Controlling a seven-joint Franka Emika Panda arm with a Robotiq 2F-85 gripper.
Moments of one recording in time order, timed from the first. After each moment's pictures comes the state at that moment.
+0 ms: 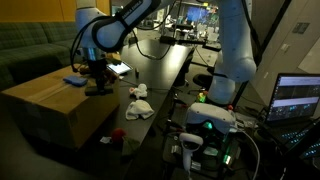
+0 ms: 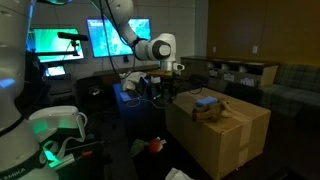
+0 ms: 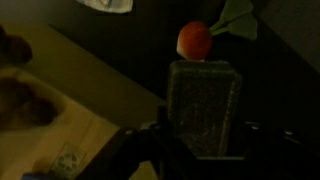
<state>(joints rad) 0.16 0.38 0.17 -1.95 -0.12 2.26 -0.24</state>
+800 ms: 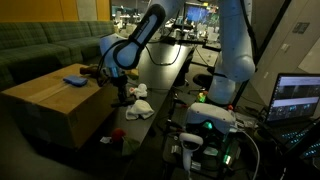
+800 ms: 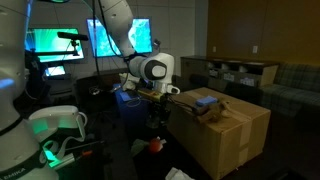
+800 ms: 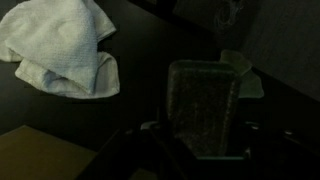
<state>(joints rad) 0.10 0.38 0.14 -2.21 -0.08 2.36 -0.16</state>
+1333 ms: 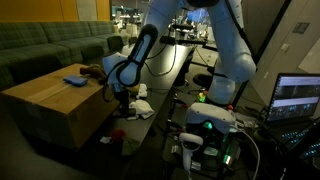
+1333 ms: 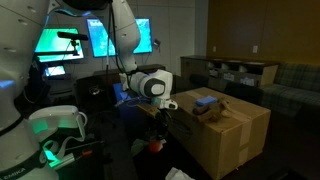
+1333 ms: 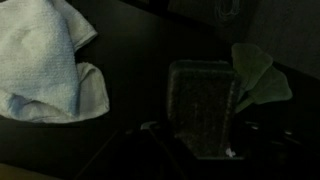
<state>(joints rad) 0.14 0.55 0.11 -2.21 -0.09 2.51 -0.04</state>
